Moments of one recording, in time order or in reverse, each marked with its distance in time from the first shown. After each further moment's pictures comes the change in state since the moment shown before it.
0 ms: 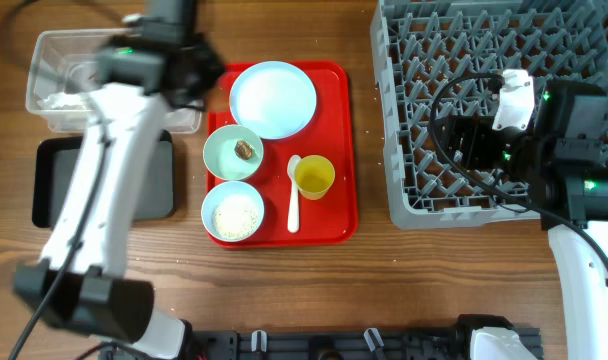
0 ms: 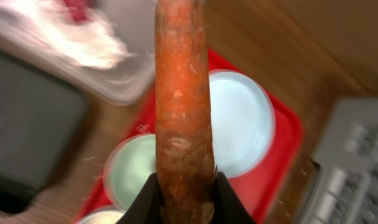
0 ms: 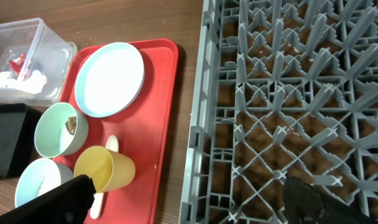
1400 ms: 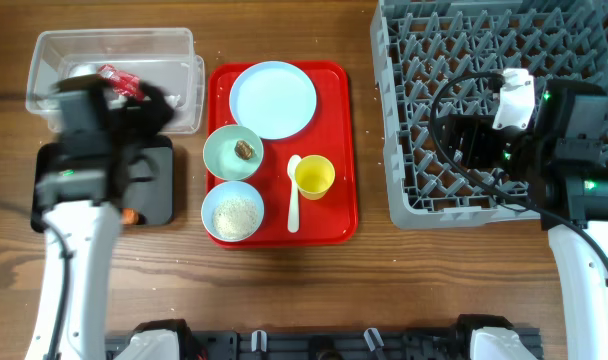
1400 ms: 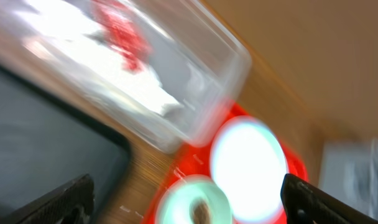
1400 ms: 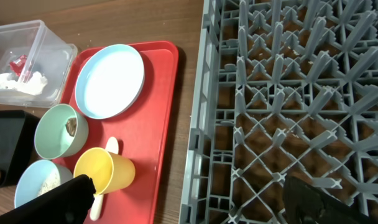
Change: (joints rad) left arm 0.234 -0.444 -0.708 0.579 0.154 0.185; right arm 0.000 0.000 0.000 0.009 0.000 0.000
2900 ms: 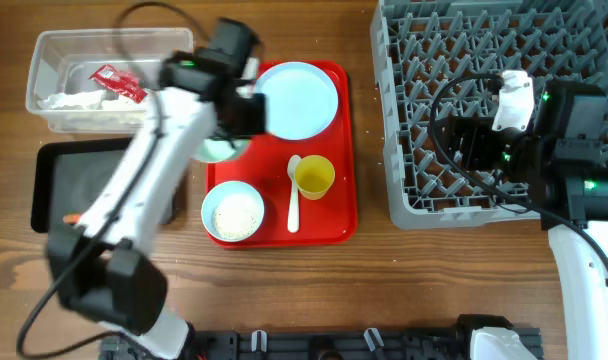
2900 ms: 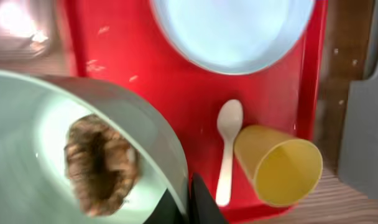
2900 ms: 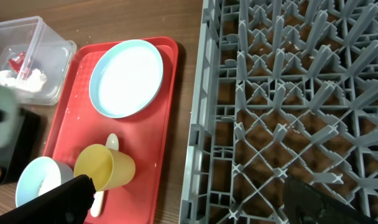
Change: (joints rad) left arm -0.374 0.504 0.550 -0.622 0.027 0.269; right arm 0.000 0.000 0.000 -0.017 0.000 0.000
